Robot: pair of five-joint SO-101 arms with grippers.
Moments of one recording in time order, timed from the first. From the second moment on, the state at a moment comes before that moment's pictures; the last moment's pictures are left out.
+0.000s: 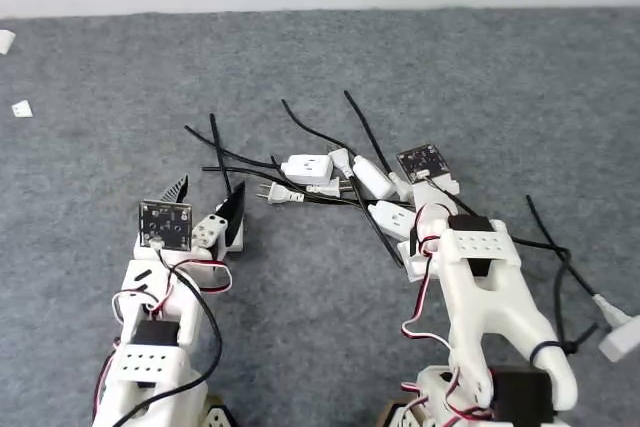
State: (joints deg) left arm -1.8 -59.9 95.5 -3.8 0.1; right arm -1.2 -16.7 54.7 47.5 18.8
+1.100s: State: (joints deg) left arm -1.9 8.6 25.4 38.1 19.6; right arm -1.2 -16.4 54.7 47.5 18.8
